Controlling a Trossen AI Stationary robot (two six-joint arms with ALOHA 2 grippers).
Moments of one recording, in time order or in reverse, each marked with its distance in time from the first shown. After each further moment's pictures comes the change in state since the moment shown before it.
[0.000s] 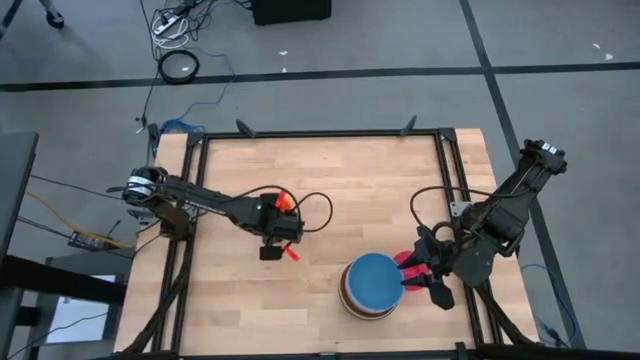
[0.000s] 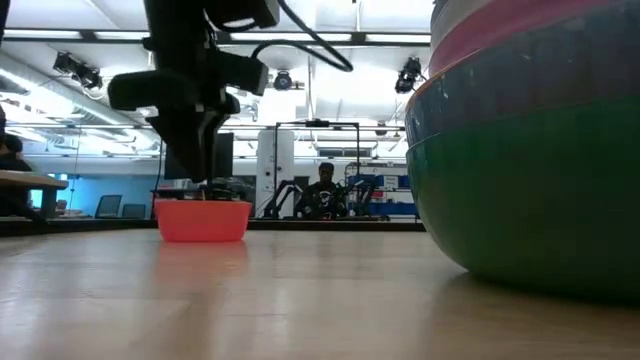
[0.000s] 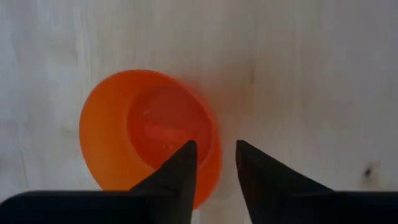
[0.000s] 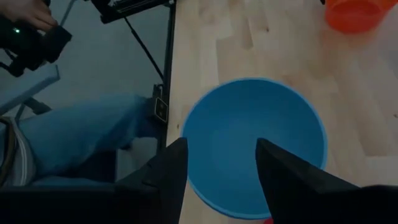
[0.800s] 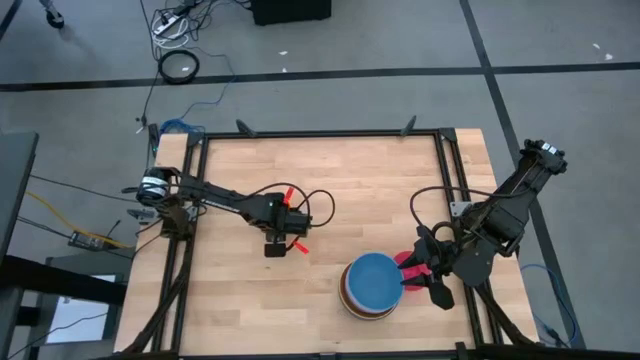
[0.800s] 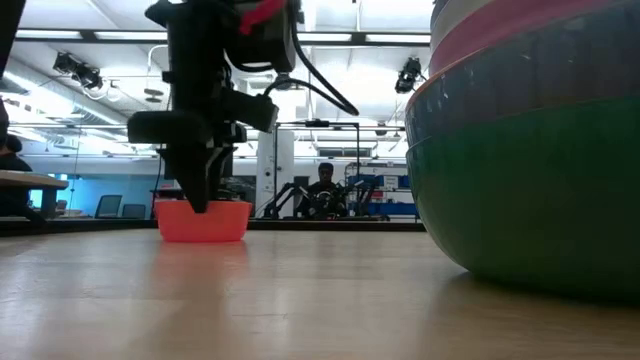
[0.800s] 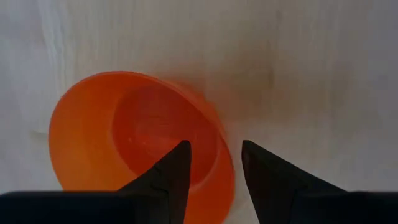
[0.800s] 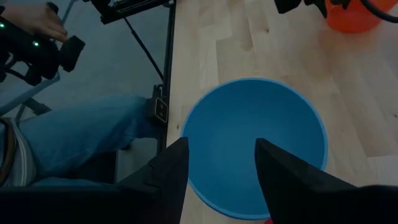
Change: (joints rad) left arm 0.067 0.101 -0.001 0.035 0.051 0.034; right arm 0.000 0.000 0.000 0.001 0.001 0.002
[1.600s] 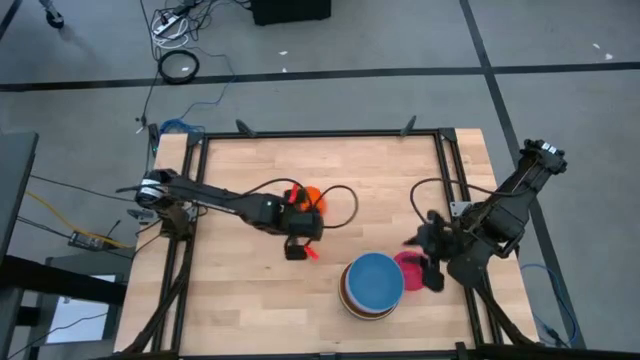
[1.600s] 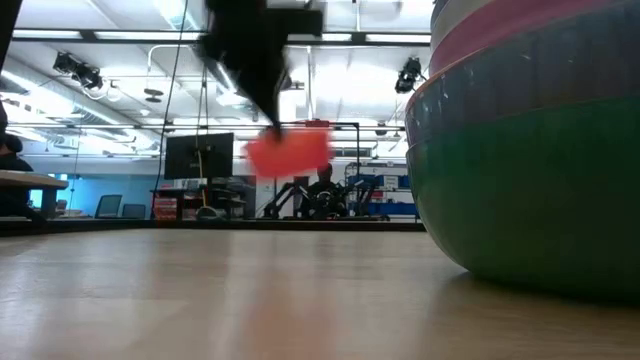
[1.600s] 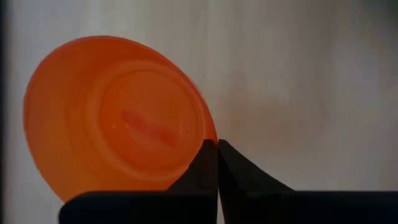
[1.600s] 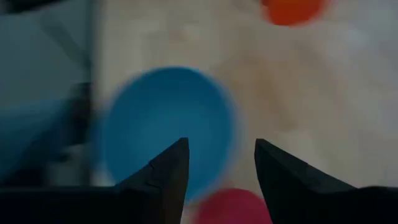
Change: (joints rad) left arm -0.078 -0.004 0.277 0.032 -0.103 0.029; right arm 0.000 -0.003 0.000 -0.254 0.175 0.134
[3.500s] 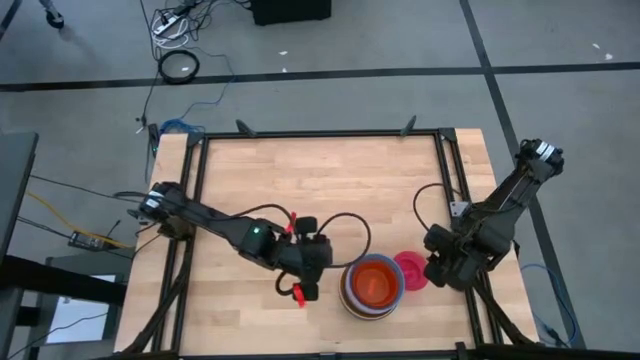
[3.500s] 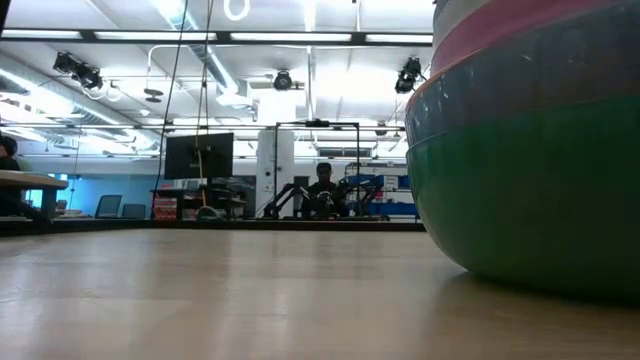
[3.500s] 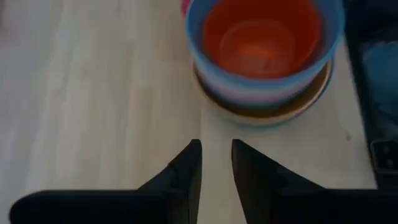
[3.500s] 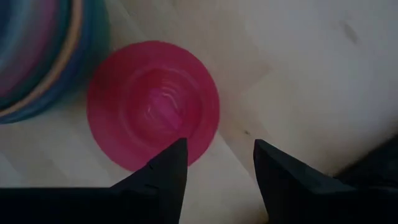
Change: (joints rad) left arm -0.230 0.088 0.388 -0.065 0.004 -0.185; right arm 0.064 0.002 -0.266 -0.232 -0.311 0.603
